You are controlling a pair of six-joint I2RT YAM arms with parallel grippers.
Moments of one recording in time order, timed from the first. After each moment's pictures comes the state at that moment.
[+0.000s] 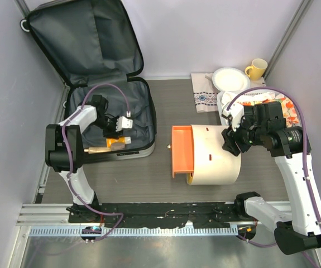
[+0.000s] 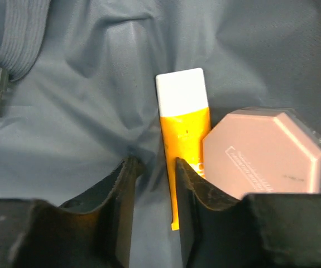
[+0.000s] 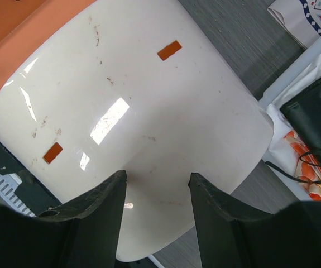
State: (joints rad) left arm -0.06 1.86 1.29 -0.87 0.56 1.54; right arm 0.17 1.00 1.35 -1.27 -0.40 -0.54
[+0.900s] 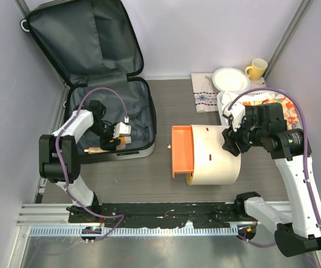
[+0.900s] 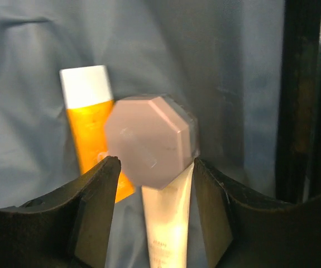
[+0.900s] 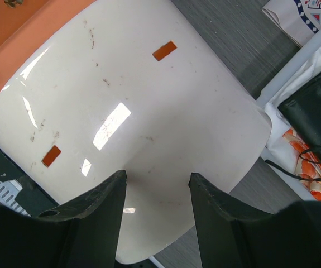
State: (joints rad) left arm -0.05 1.68 1.21 -1.05 0.58 1.50; right arm 0.17 0.98 1.33 -1.25 -0.39 -0.51
